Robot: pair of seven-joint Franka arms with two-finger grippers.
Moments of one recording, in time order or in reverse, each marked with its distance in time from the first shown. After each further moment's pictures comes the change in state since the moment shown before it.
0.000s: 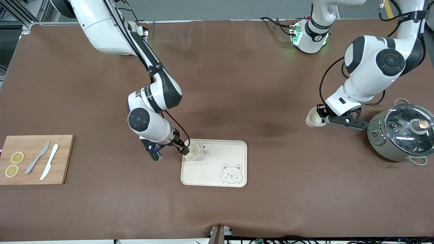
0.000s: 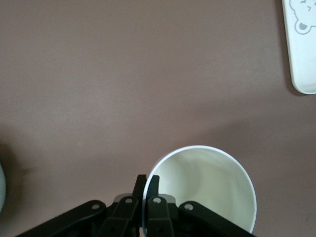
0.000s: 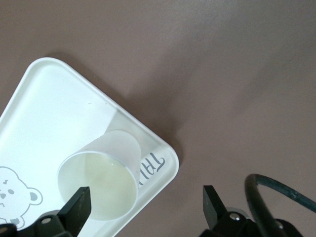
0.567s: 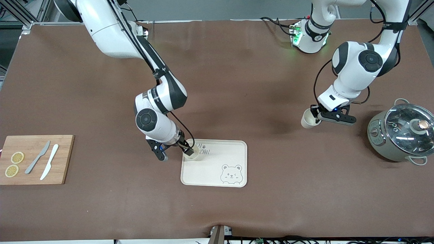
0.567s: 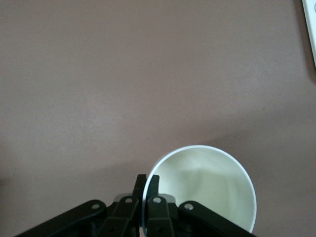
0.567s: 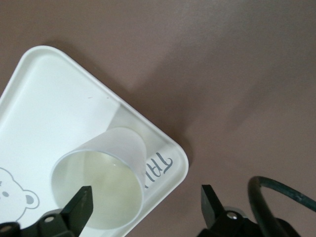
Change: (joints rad) left arm 0.007 -0.007 0.000 -0.227 -0.029 0.305 0.047; right arm 0.018 0.036 0.000 0.003 0.000 0.059 0.007
